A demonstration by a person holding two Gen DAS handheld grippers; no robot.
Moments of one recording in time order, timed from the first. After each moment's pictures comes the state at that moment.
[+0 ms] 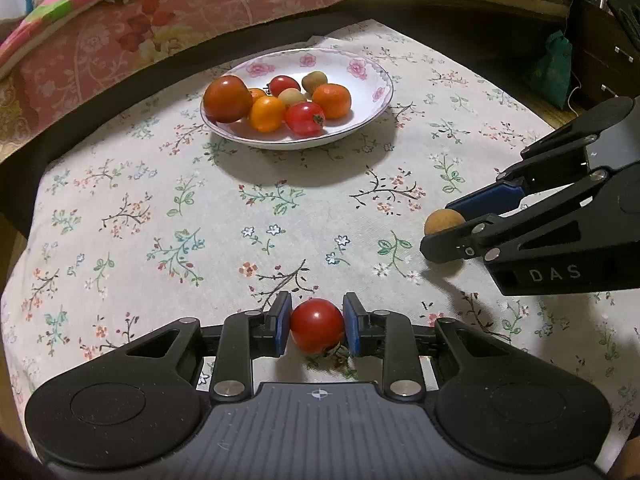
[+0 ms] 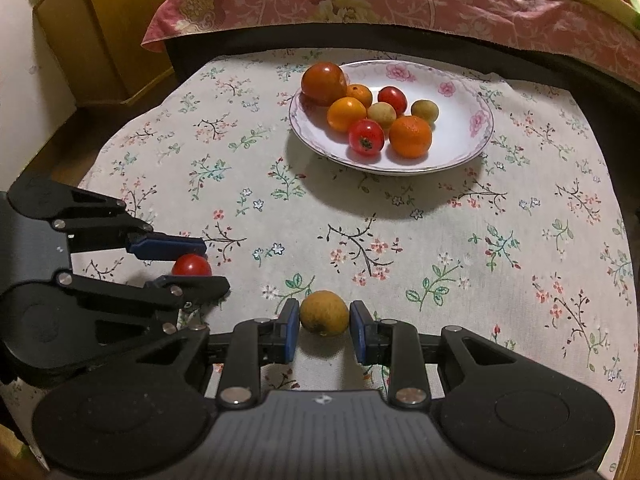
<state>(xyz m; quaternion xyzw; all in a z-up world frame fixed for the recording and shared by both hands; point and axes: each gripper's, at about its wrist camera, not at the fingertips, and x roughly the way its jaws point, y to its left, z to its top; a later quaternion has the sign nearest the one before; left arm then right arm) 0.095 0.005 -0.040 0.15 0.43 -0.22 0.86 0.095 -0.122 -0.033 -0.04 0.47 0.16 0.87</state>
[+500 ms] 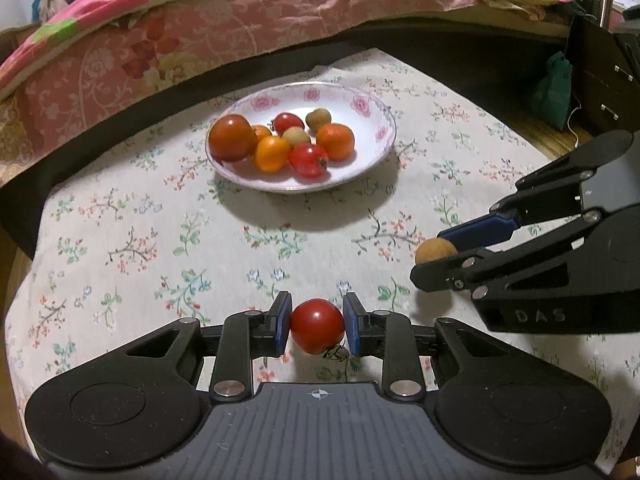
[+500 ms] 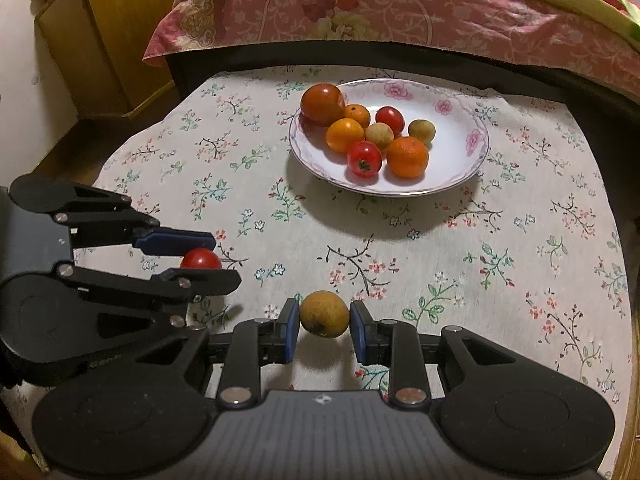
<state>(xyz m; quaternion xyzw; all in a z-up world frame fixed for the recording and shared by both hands) 0.106 -0.001 -0.024 0.14 0.41 -0.22 0.87 0.098 -0.122 -0.024 -0.03 0.46 0.16 0.87</state>
